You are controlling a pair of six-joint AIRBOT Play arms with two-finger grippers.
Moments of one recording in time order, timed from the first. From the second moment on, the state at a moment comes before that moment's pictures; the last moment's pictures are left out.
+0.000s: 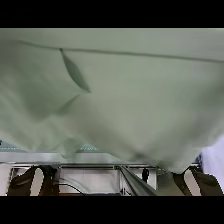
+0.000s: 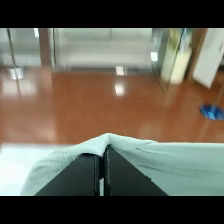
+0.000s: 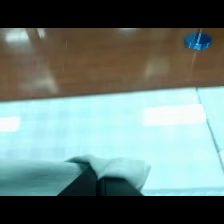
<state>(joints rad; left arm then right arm) 0.41 -0.49 1.48 1.08 -1.22 -1.43 -0.33 -0.63 1.64 -1.27 1.51 1.56</state>
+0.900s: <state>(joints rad) 0.08 -1.48 1.37 0.86 -0.74 -1.40 -0.21 -1.64 1.67 -1.08 1.12 1.41</state>
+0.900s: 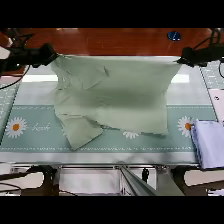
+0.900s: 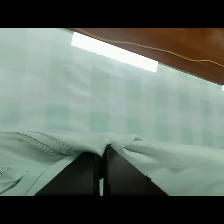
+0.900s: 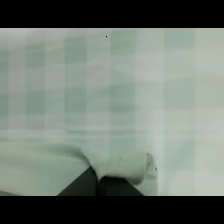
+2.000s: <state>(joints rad) 0.14 -1.78 1.50 1.05 -1.19 -1.33 -0.21 -1.87 1.67 -1.08 1.45 1.38</state>
